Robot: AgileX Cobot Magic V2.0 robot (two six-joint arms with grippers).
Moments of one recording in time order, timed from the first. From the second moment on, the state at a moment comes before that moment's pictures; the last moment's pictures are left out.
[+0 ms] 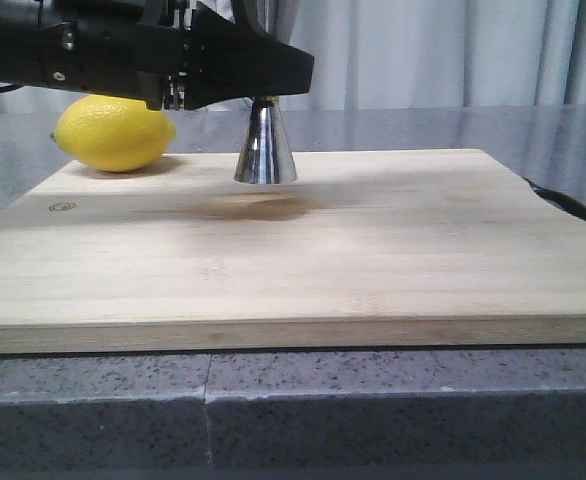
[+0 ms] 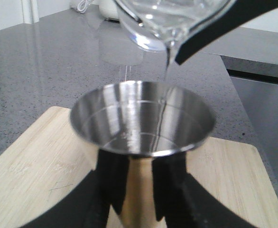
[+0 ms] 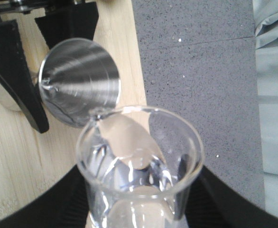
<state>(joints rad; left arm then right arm) -0.35 1.77 -1.03 -1.77 1.15 2.16 0.72 1.55 -1.61 -0.33 1.05 -0.73</state>
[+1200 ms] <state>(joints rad) -0.35 1.77 -1.03 -1.77 1.15 2.16 0.72 1.55 -1.61 -0.39 0.96 -0.99</state>
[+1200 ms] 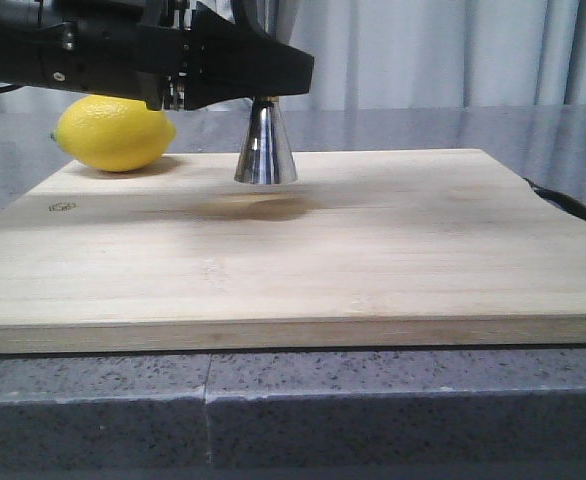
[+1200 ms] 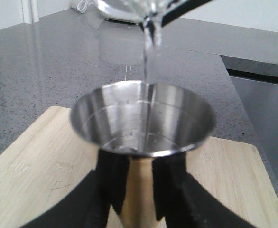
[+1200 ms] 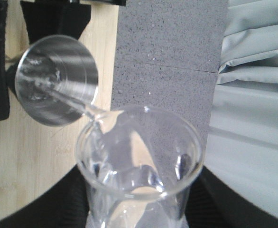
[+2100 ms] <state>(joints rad) -0.35 1.77 -1.03 -1.76 1.15 2.16 0.72 1.55 -1.61 -0.46 0.91 -1.06</state>
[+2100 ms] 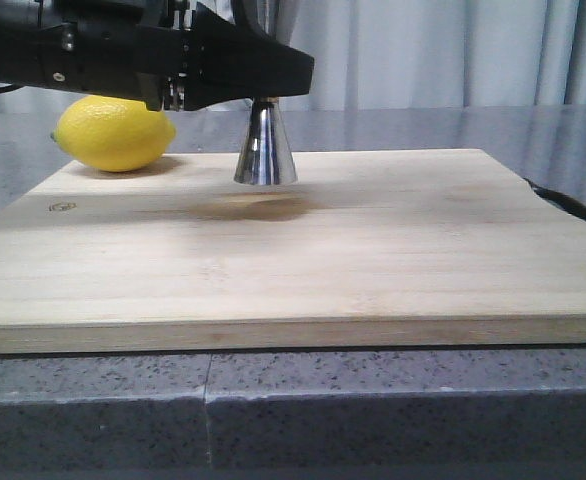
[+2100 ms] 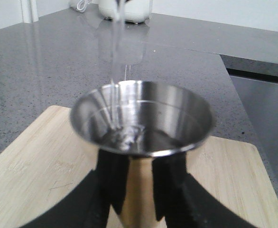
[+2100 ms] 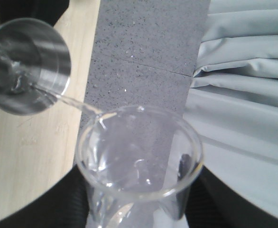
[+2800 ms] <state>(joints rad) -0.35 1.77 -1.03 -1.76 1.15 2.16 0.77 1.55 -1.61 -0.47 0.88 -1.06</state>
